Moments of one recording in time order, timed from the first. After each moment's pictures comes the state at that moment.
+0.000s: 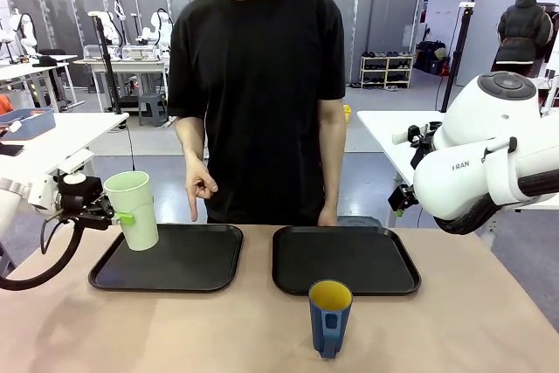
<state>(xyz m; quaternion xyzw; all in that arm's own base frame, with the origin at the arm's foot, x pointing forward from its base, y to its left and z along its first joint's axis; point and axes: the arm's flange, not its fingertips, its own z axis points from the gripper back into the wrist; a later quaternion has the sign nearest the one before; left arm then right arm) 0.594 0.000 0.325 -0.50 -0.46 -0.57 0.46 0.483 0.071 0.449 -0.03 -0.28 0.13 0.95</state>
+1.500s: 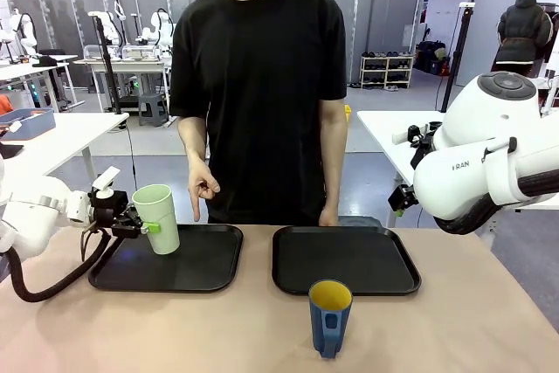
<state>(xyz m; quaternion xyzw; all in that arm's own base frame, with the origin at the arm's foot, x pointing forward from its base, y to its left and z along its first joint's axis) 0.666 -0.017 0.249 -0.49 -0.49 -0.56 0.46 0.483 0.071 0.449 -0.03 -0.28 0.13 0.95</state>
